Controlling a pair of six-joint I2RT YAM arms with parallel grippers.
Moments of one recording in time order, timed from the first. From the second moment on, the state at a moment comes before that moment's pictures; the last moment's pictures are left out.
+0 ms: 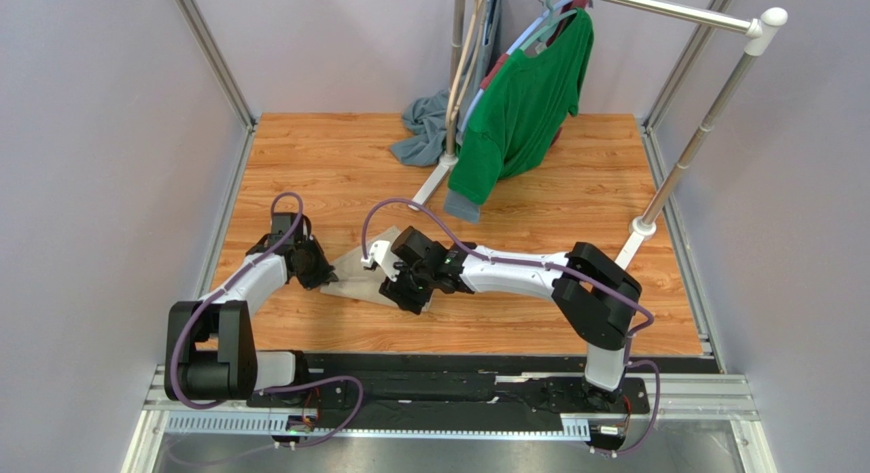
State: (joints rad) left arm 0.02 1.30 0.59 -0.40 0.16 -0.54; right arm 1.06 1.84 1.23 -0.31 -0.17 -0.15
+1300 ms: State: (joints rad) left arm 0.02 0.87 0.52 -0.45 0.08 -0.55; right arm 1.04 1.97 1.34 -0.39 -0.19 -0.08
